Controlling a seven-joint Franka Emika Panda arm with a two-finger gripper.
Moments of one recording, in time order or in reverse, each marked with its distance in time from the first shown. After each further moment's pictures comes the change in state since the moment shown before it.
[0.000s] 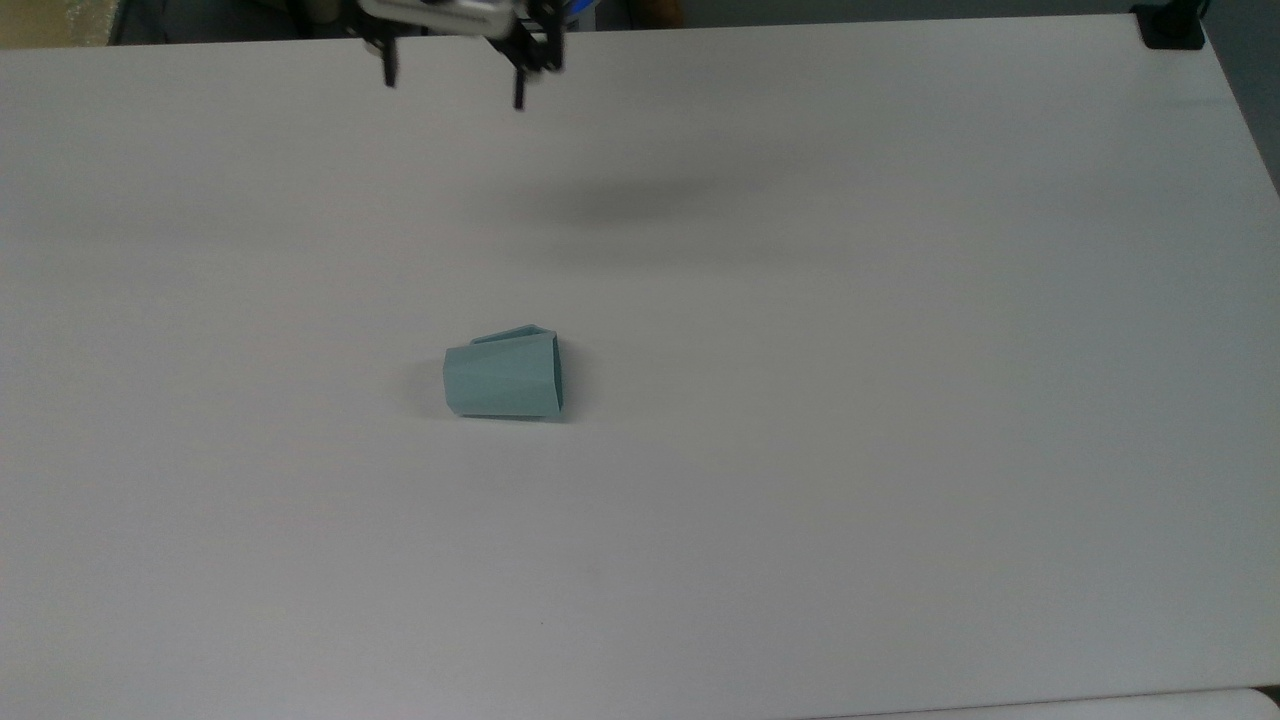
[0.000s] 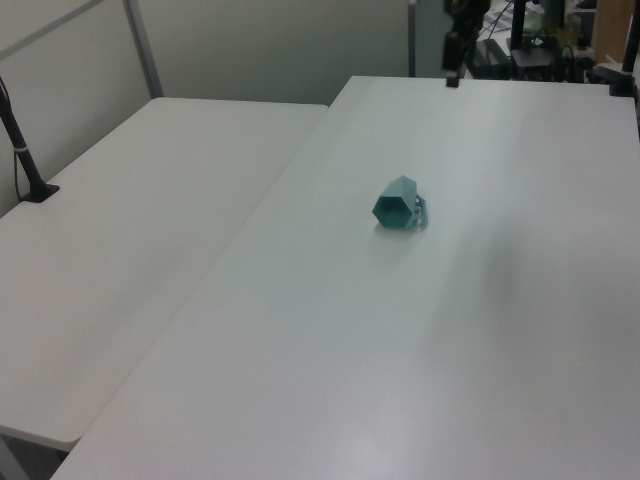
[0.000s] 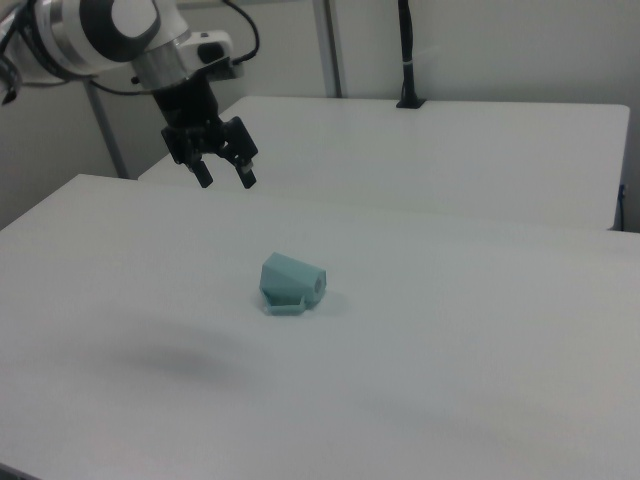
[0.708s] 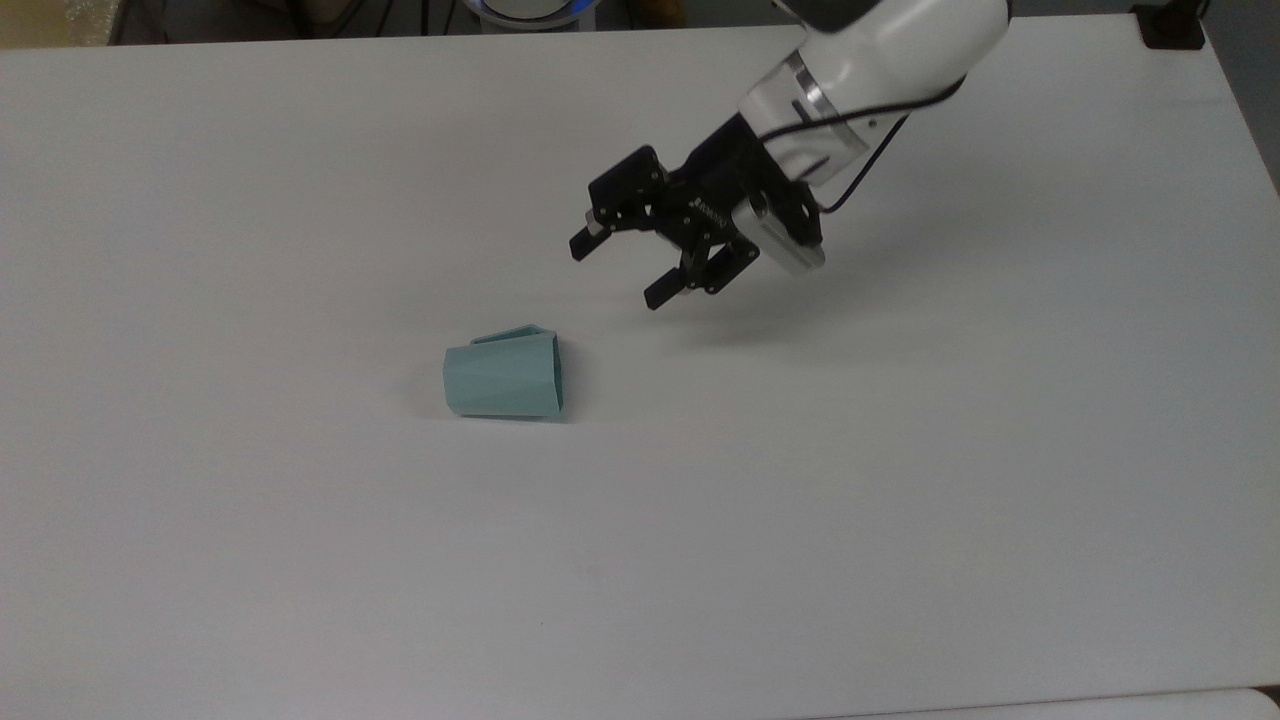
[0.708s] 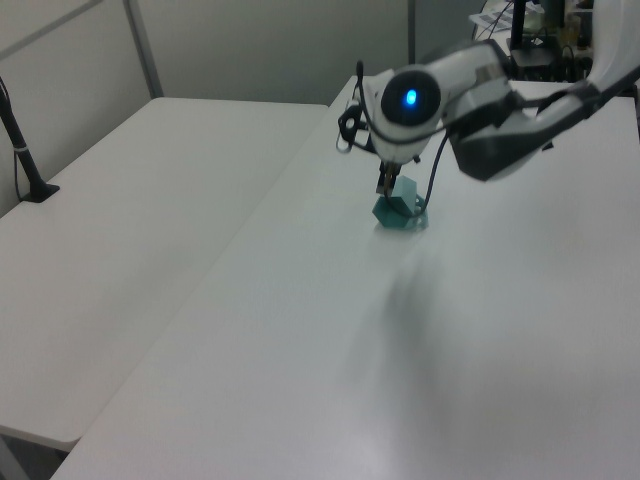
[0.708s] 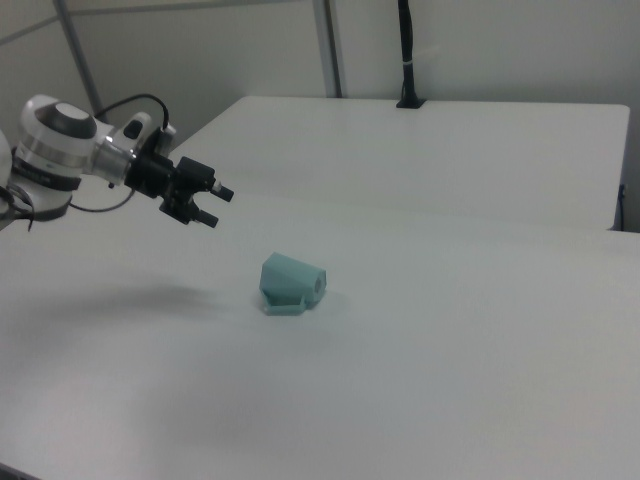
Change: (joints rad) arm 0.331 0.394 0.014 0.065 -0.698 0.059 0.468
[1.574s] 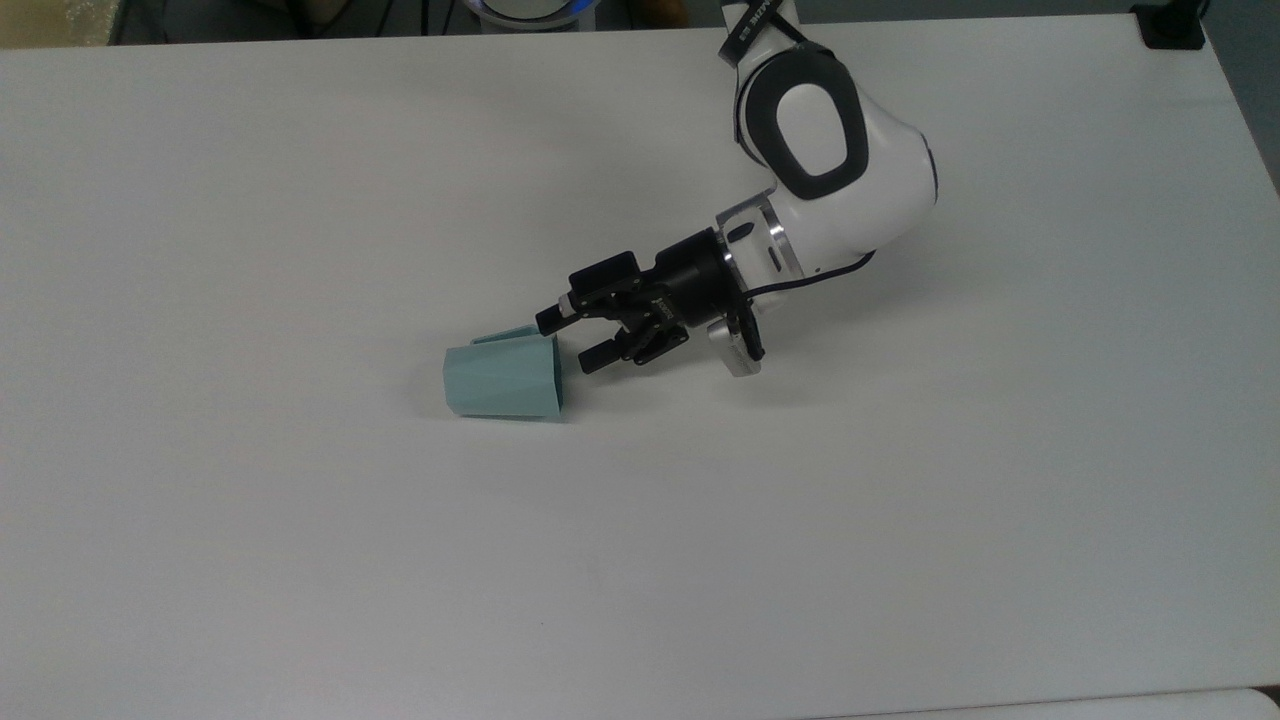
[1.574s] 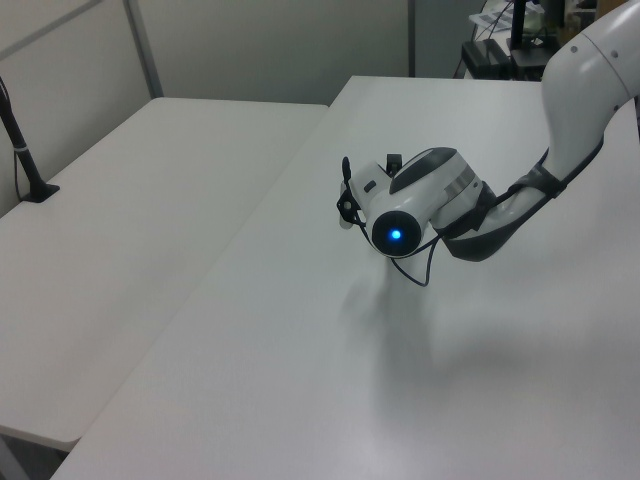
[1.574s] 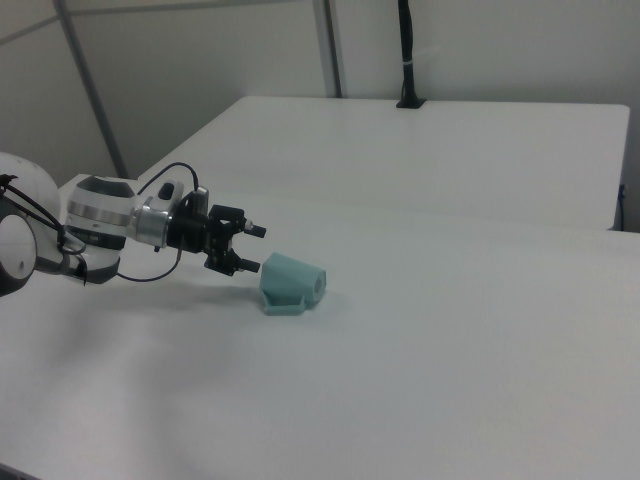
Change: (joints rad) arm -0.026 0.228 0.007 0.000 -0.251 -0.061 0.037
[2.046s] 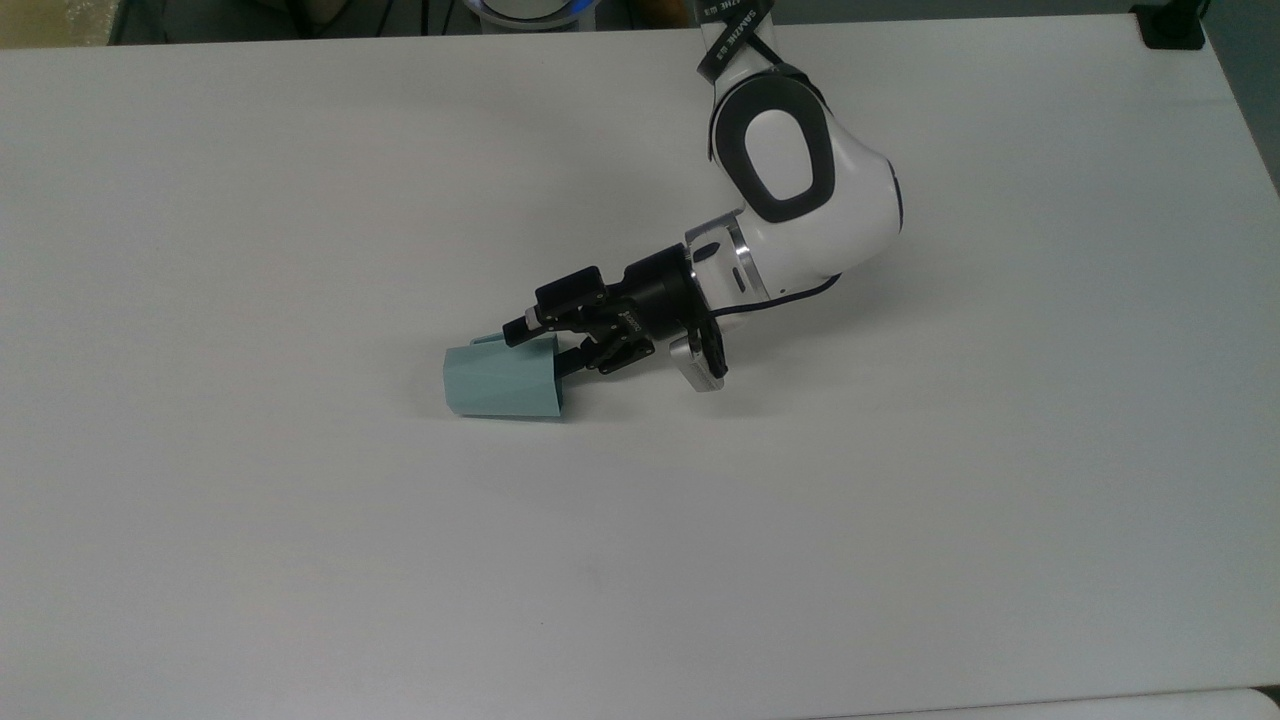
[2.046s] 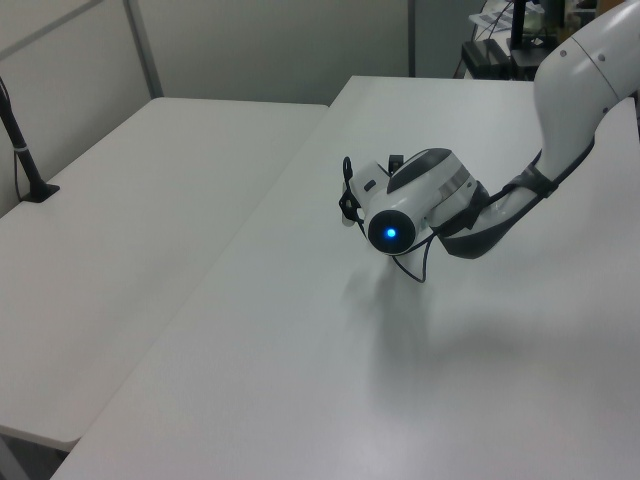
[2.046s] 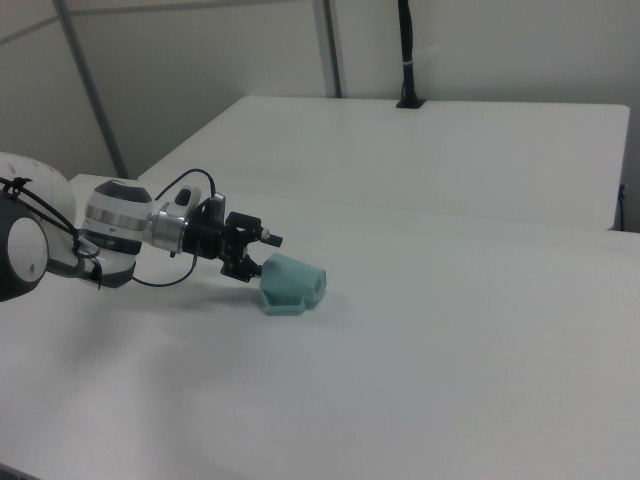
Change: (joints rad) arm -0.039 0.020 0.000 0.000 -0.004 0.000 0.001
